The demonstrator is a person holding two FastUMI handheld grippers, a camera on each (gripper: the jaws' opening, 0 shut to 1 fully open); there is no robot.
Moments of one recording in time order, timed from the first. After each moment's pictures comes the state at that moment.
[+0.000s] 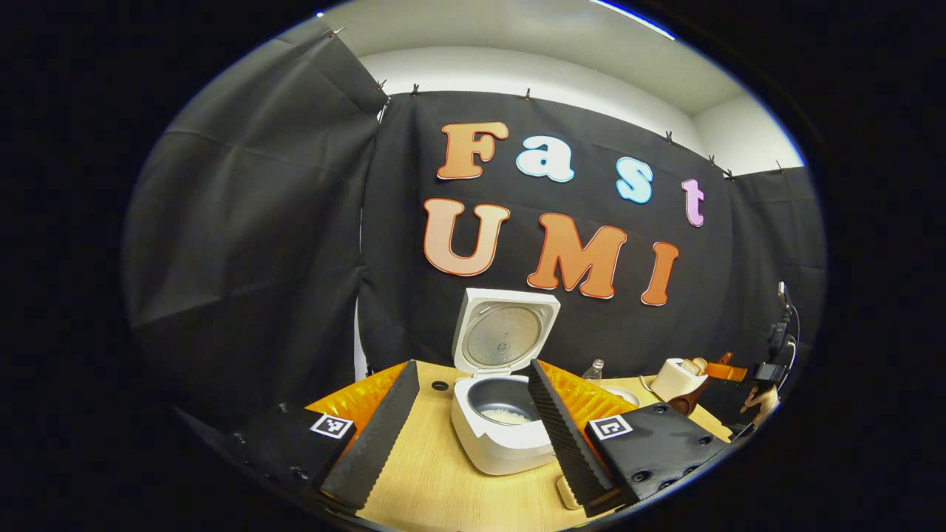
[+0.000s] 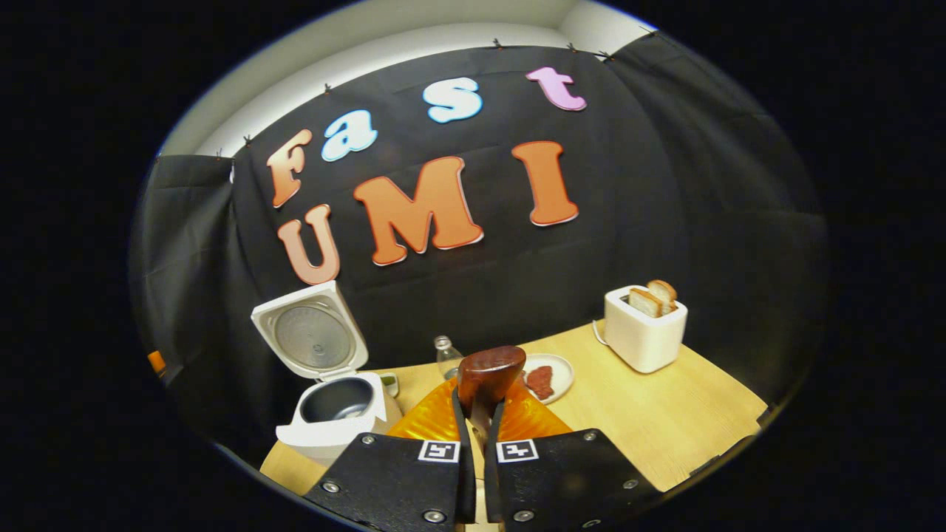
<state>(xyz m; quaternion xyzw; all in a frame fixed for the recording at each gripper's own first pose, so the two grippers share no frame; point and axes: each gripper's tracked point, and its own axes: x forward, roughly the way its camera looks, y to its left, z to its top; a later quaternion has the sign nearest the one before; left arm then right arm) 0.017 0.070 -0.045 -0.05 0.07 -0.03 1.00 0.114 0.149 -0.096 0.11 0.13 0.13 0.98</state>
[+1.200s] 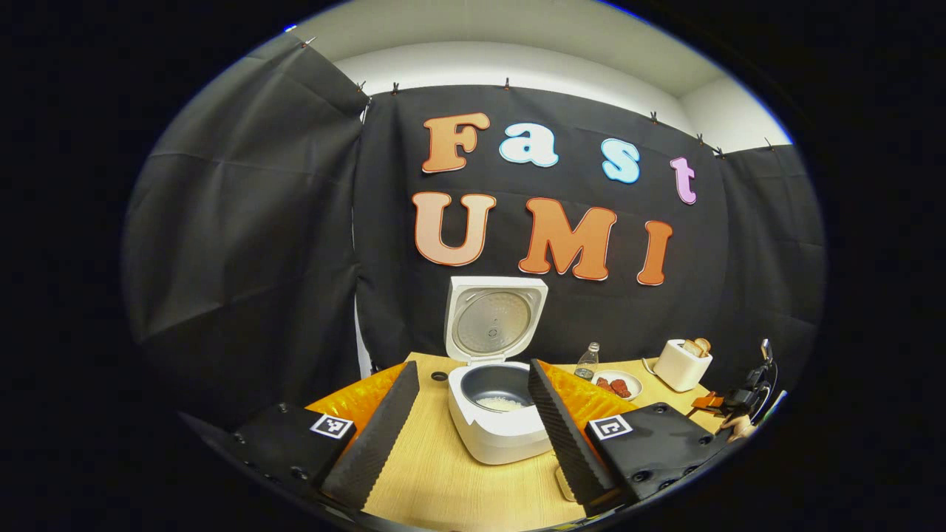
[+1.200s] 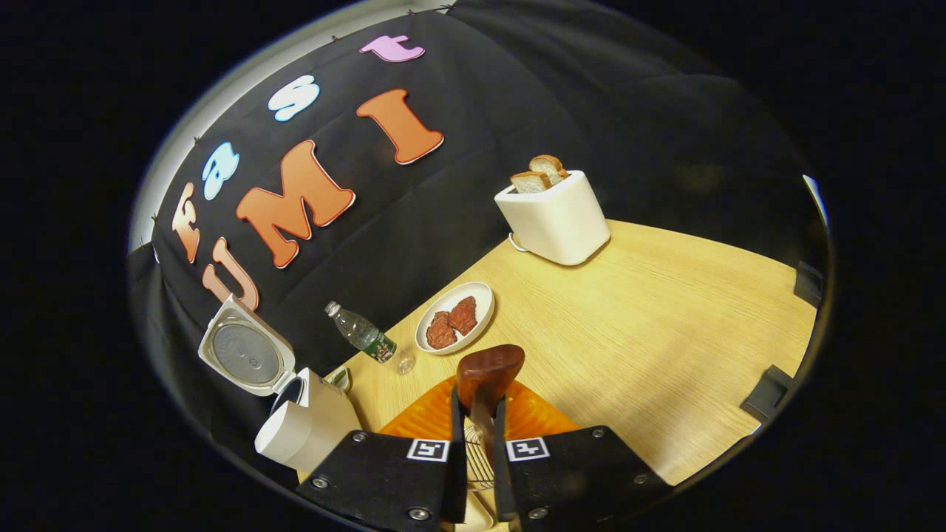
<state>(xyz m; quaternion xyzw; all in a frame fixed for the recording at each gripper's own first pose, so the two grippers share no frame) 0.006 0.038 -0.051 -0.02 0.09 -0.03 1.00 0.132 0.087 -0.243 0.28 0.24 0.05 0.93</state>
